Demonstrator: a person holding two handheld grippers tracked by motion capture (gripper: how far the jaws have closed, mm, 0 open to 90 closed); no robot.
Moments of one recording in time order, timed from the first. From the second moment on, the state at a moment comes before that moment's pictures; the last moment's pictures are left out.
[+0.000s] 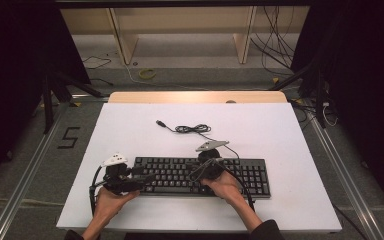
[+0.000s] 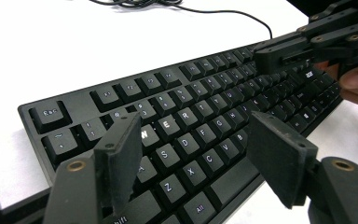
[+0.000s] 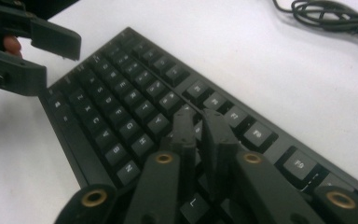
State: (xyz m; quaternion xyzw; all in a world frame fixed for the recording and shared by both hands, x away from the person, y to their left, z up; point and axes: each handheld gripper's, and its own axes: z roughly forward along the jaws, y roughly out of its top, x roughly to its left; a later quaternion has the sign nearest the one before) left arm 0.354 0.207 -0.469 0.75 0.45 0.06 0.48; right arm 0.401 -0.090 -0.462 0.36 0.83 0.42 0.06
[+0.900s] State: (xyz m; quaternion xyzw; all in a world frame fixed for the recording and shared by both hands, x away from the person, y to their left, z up) left arm 0.352 0.208 -0.468 0.75 0.45 0.06 0.49; right arm 0.401 -0.082 -0.473 0.36 0.84 0.39 0.05
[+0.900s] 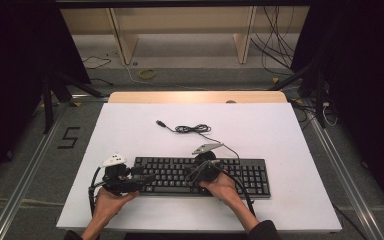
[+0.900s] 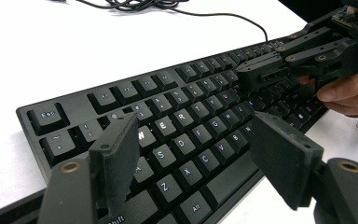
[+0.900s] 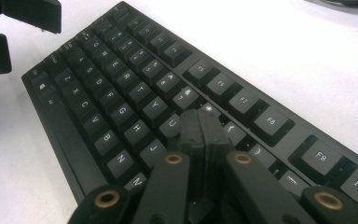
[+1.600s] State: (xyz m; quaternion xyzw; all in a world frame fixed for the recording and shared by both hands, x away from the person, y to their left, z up) left arm 0.352 0.208 -0.468 0.75 0.44 0.06 0.49; right arm 0.400 -0.079 -0.479 0.36 0.85 0.39 0.06
